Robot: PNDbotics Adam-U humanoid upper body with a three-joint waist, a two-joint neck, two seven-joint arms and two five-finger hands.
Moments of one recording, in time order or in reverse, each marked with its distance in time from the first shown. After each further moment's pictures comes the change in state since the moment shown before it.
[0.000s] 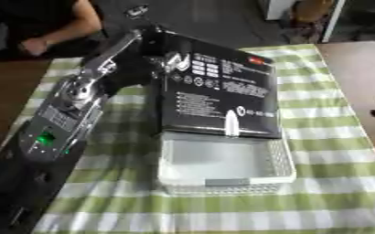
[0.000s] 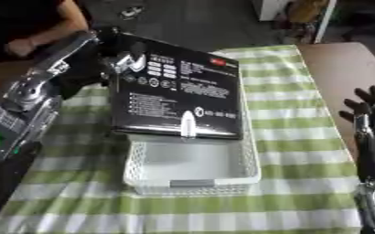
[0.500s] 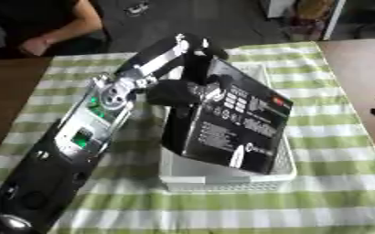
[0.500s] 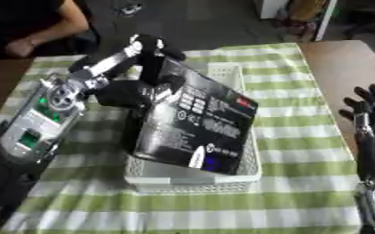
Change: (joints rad) left arm -0.018 -0.011 -0.058 -0.065 -0.643 -0.384 -0.273; right arm 0.000 0.000 0.003 0.000 0.000 0.001 0.005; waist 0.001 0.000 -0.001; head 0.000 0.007
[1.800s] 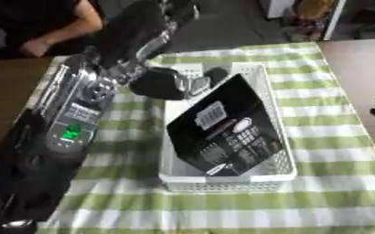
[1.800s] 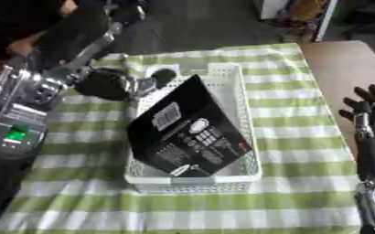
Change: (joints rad) left arm -0.122 0.036 0.152 0.013 -0.190 -0.106 0.316; right arm 0.001 0.000 0.000 0.001 0.000 0.000 0.001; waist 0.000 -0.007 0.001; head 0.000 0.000
